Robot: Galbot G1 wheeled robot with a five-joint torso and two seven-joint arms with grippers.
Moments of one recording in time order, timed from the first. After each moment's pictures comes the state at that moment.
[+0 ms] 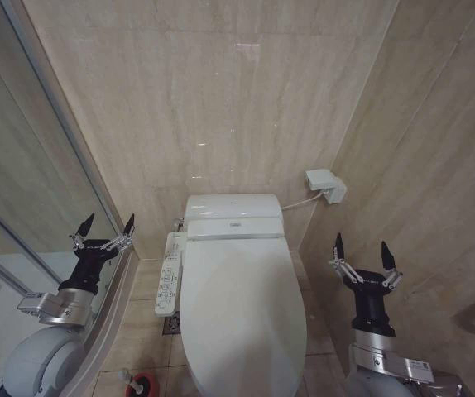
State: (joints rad) left arm 1.40 -0.98 -0.65 -2.17 -0.60 -0.11 -0.15; right arm -1.59 1.44 0.58 2.19 0.21 0.49 0.21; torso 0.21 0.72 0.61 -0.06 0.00
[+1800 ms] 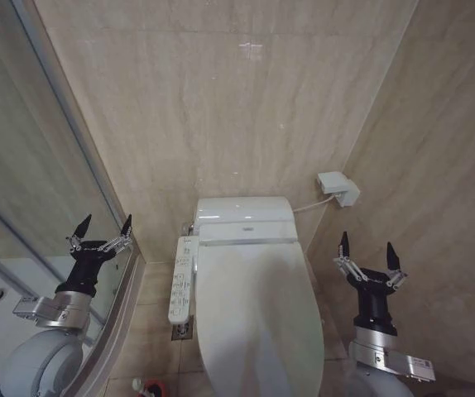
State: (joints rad) left arm 1.42 -1.00 -0.66 -2.18 -0.60 -0.12 -0.14; right arm -1.58 1.44 0.58 2.19 0.22 0.48 0.25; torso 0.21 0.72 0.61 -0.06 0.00
